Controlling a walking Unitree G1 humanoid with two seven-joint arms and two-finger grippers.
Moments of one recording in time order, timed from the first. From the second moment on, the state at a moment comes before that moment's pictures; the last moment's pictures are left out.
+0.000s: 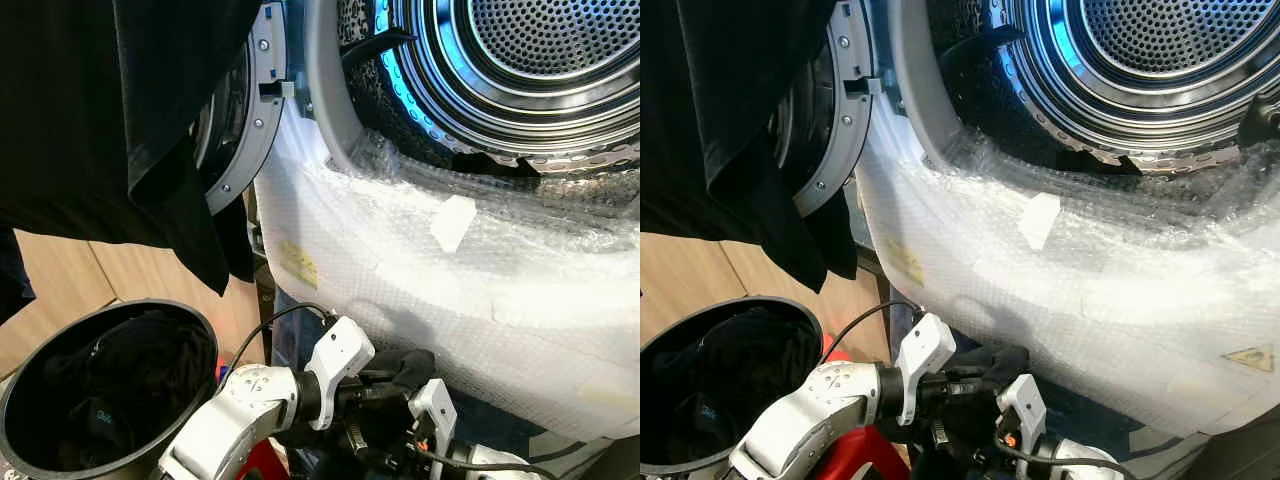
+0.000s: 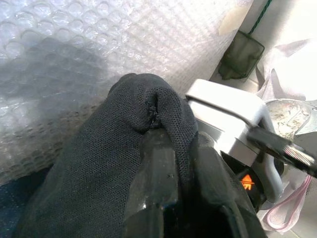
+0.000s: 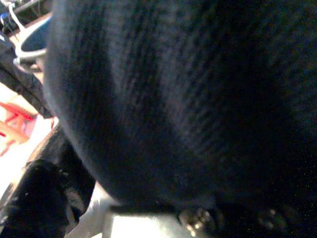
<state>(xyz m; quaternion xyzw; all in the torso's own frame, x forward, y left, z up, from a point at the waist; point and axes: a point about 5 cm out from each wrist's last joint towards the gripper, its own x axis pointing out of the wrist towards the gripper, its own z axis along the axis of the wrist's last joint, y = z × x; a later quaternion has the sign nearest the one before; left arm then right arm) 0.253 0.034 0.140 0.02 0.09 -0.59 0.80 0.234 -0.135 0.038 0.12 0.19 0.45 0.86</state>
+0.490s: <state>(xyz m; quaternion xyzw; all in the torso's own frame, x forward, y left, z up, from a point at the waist) 0.253 0.033 0.139 0.02 0.09 -0.58 0.81 0.238 -0.129 0.036 0.18 0.19 0.40 0.88</state>
